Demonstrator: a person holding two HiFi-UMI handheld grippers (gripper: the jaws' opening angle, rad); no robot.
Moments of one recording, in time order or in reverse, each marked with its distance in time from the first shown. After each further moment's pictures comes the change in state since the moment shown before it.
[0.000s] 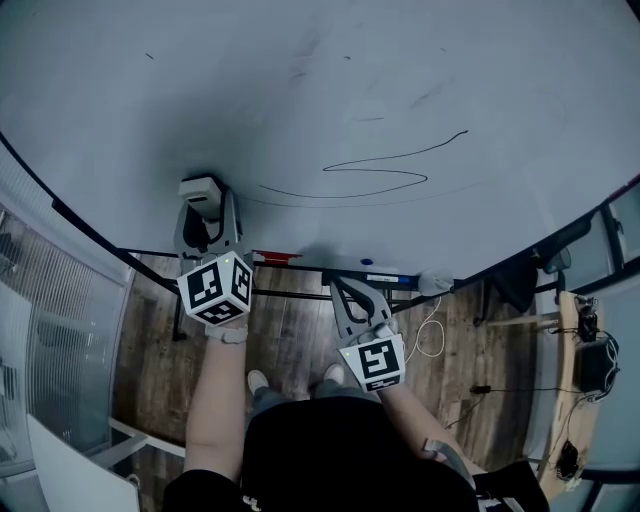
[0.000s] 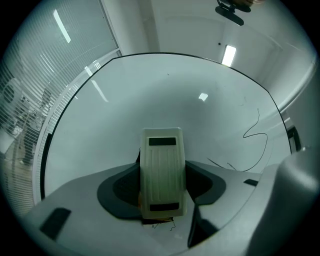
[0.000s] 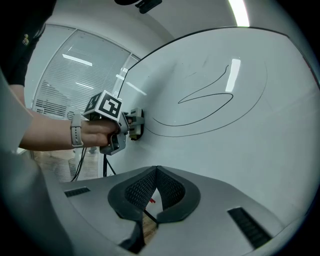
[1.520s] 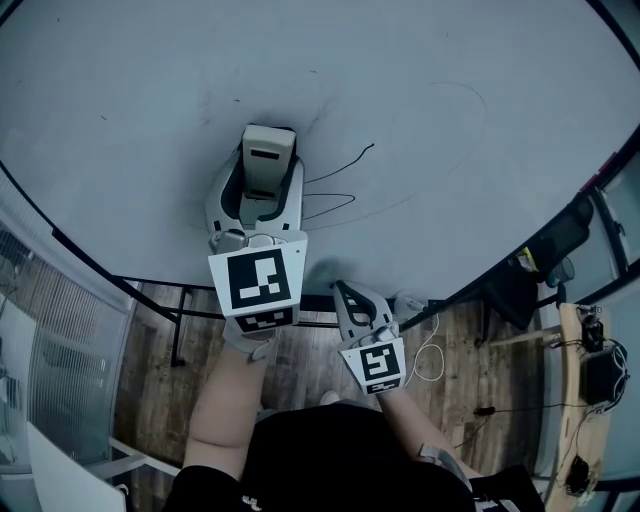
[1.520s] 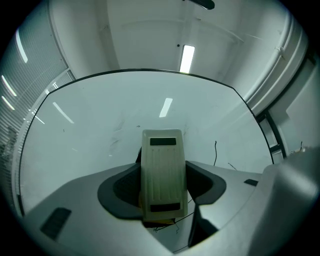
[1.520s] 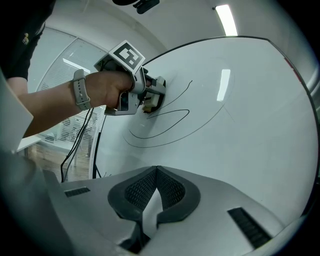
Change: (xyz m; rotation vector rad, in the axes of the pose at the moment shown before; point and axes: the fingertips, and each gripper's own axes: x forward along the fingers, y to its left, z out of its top) left arm 0.014 -0.243 0.142 0.308 -0.074 -0.262; right arm -0.047 -0.098 0.011 0.014 -0.110 -0.062
